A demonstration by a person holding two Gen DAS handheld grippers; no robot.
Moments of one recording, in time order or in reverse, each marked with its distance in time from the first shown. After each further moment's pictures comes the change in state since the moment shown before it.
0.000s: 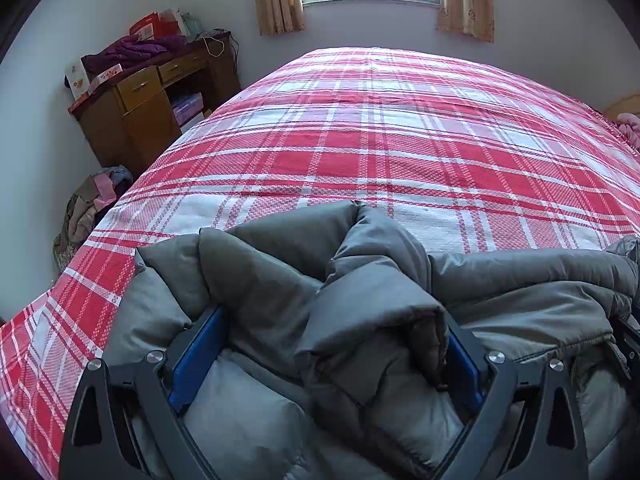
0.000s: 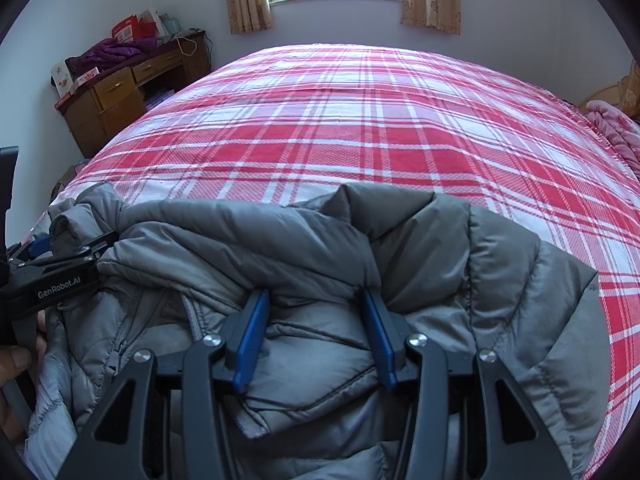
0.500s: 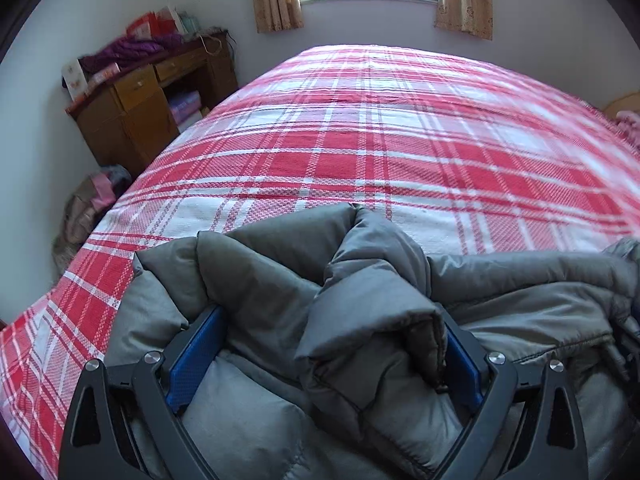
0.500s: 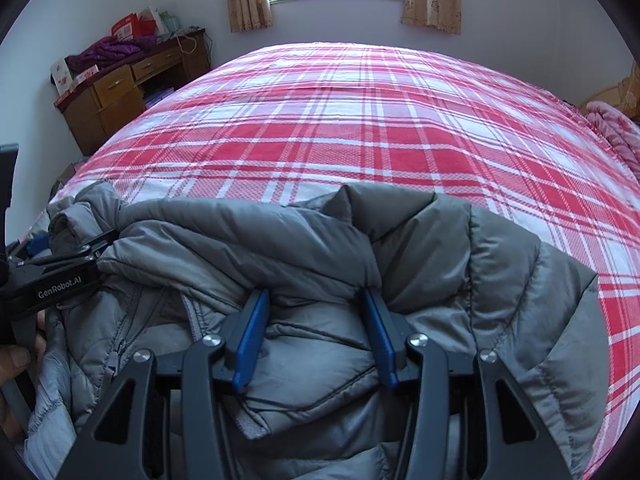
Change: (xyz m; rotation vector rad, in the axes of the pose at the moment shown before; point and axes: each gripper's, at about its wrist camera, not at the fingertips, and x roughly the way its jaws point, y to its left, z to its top) left arm -0.004 0.004 0.008 0.001 0.025 -0.027; right arm 0.000 0.003 0.002 -0.012 0.012 -0.007
